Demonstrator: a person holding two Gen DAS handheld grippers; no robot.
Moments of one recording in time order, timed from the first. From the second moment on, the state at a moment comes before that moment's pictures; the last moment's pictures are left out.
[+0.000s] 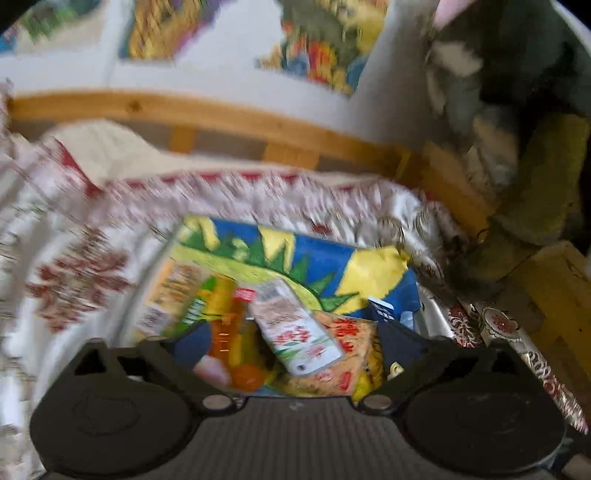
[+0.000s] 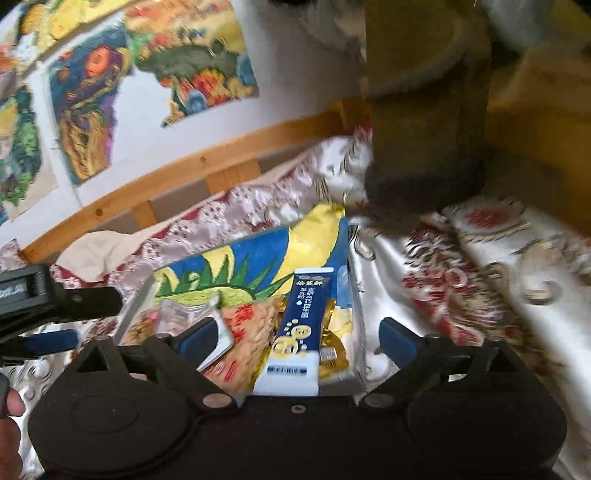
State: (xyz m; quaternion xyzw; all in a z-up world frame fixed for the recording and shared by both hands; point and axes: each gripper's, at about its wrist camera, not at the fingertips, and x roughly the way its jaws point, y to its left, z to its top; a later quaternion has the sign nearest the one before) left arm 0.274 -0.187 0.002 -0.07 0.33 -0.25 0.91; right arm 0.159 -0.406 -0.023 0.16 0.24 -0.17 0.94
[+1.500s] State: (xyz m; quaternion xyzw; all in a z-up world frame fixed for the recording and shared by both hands) left arm -0.001 -0.029 0.017 0.01 0.24 -0.07 0.97; right arm -0.102 -0.266 0.024 0.09 0.21 -0.17 0.96
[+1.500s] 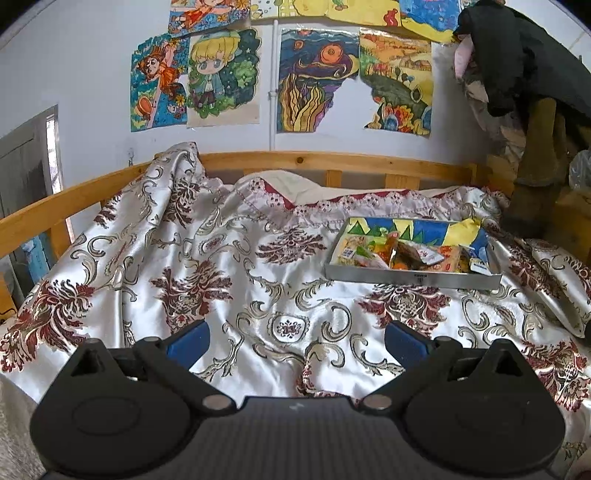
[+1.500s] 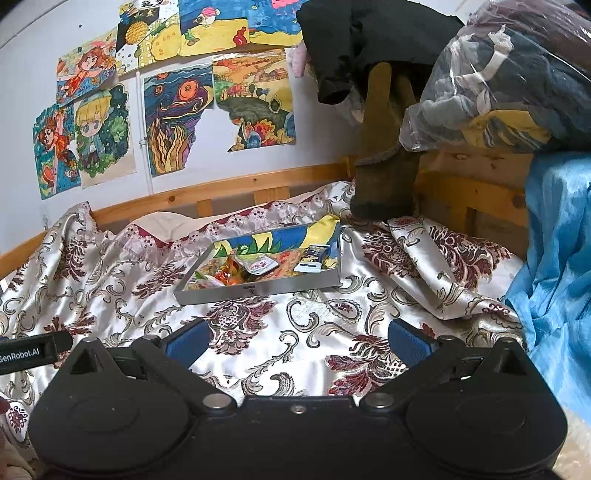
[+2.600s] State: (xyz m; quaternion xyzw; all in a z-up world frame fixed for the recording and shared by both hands) left arm 0.005 -0.030 0.015 0.03 0.24 -0.06 0.97; right arm -0.087 -0.261 0.022 0.07 0.23 -0.15 0.96
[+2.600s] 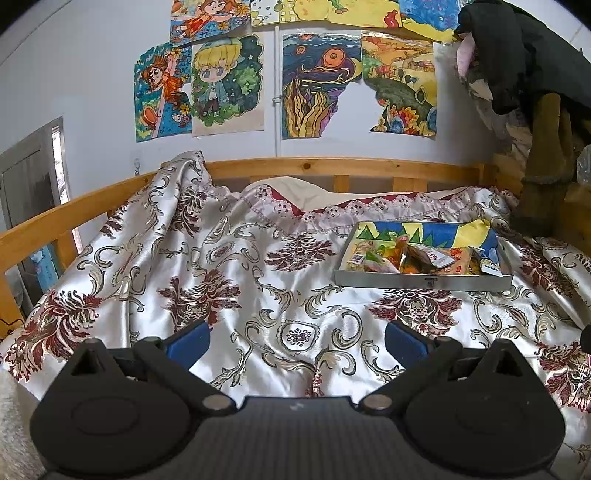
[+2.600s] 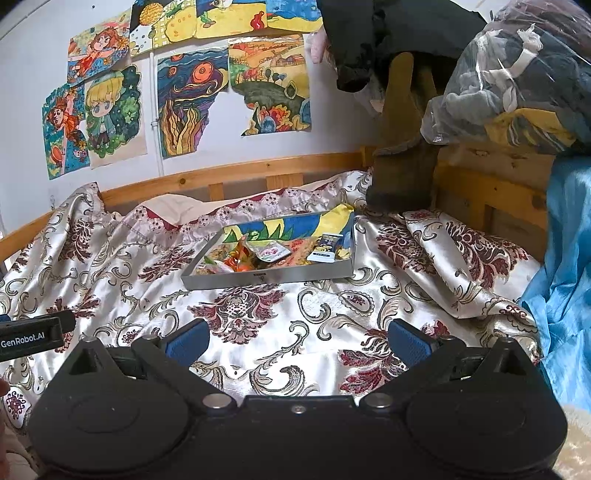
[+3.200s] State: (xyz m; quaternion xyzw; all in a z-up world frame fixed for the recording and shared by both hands) left arm 0.006 -0.029 0.015 0.03 0.24 -0.06 0.97; right arm -0.087 -0.261 0.021 0.07 0.24 -0.15 0.96
